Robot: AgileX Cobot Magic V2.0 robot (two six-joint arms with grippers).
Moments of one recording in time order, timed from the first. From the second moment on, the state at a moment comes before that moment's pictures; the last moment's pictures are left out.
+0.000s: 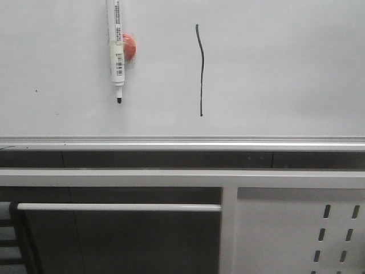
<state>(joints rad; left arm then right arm) -0.67 -0.01 -0.55 0.17 0.68 -0.16 1.08 0.32 -0.43 1.87 -0.56 -1.90</state>
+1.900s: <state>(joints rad) -0.07 -0.01 0.00 -0.19 0.33 0.15 1.08 0.32 -0.43 1.87 -0.57 -1.90</state>
